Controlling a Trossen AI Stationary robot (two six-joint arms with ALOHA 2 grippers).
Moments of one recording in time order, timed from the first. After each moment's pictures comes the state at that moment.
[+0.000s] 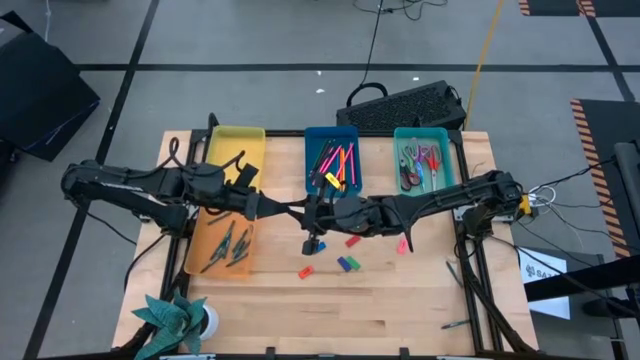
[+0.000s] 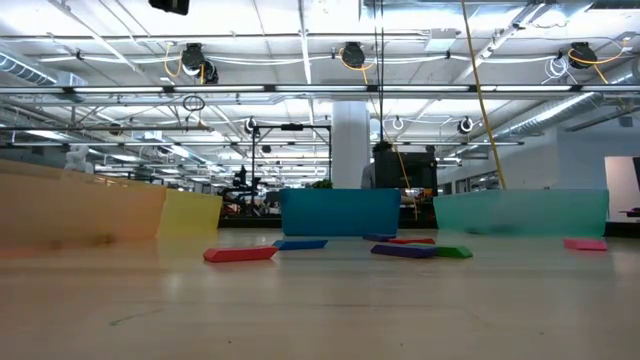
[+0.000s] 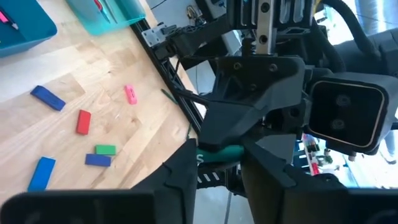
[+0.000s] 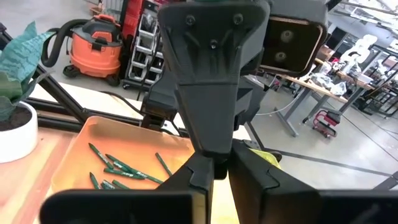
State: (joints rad) left arm -0.12 1.03 1.01 -0.24 -0.03 -1.12; right arm 0.21 1.77 1.55 0.01 0.47 -0.28
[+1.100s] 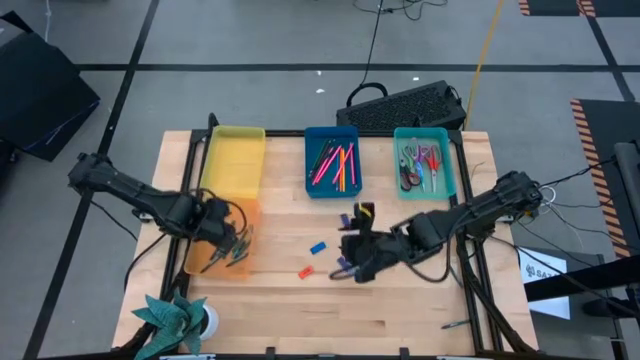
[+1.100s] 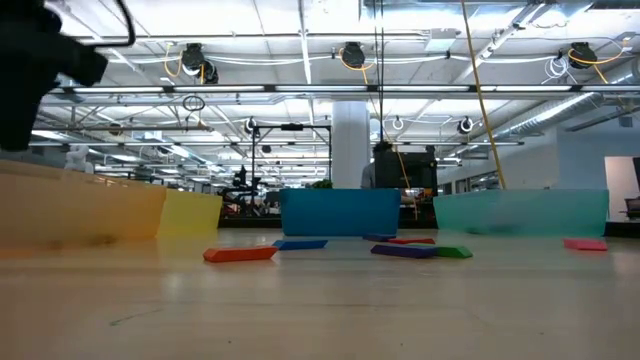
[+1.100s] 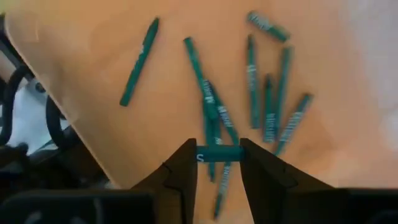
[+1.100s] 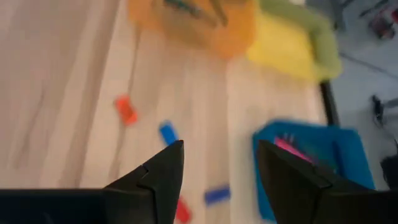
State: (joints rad) left arm -0.37 1.05 0.79 -1.29 -0.09 -1.35; right arm 0.42 1.64 1.55 -0.85 0.55 0.08
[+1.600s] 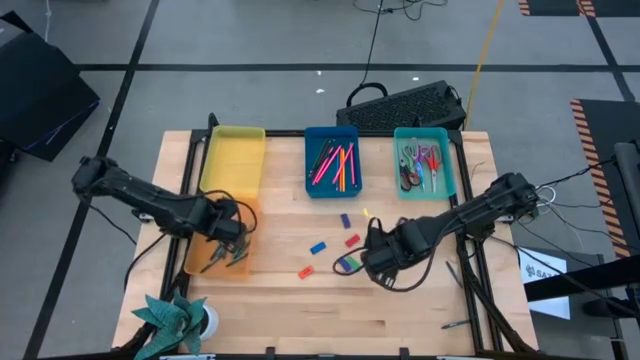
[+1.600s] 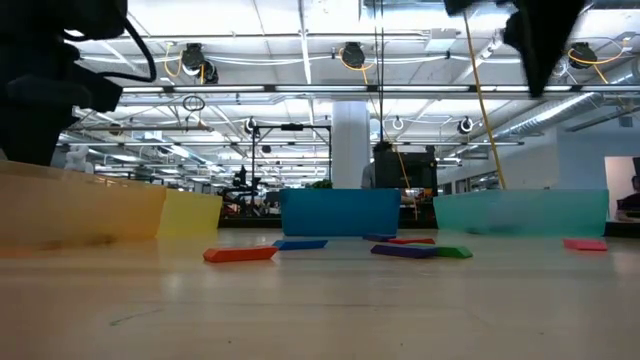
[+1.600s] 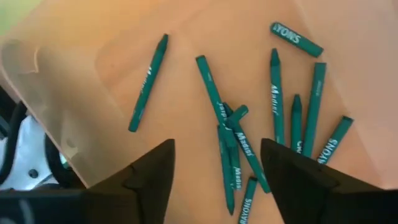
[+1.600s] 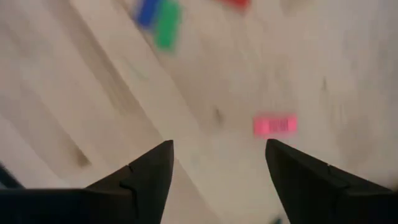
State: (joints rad) left arm -0.28 1.15 0.72 -1.20 -0.12 -1.22; right arm 0.41 1.68 1.44 -1.34 0.09 0.92
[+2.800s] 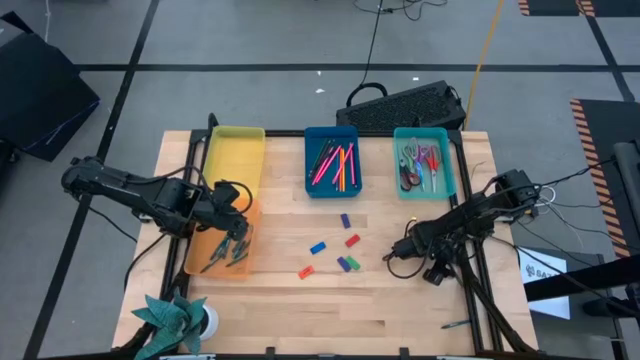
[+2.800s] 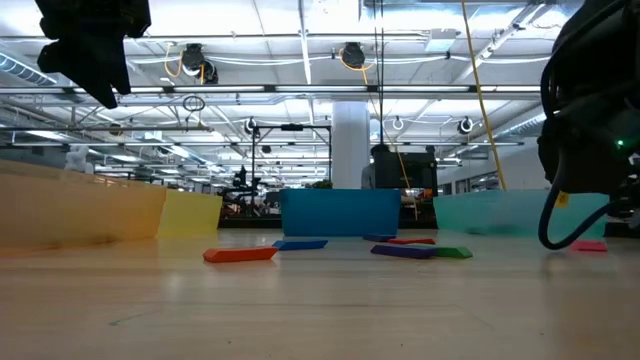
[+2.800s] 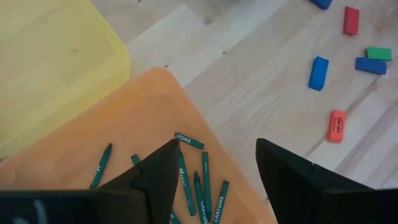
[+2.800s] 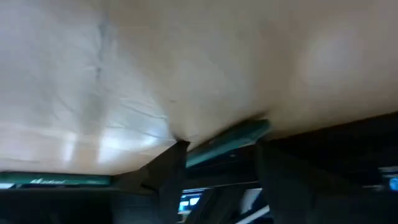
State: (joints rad) left arm -0.26 1.00 0.93 -1.12 -0.32 -1.08; right arm 0.33 1.67 0.52 -0.94 -0.64 0.86
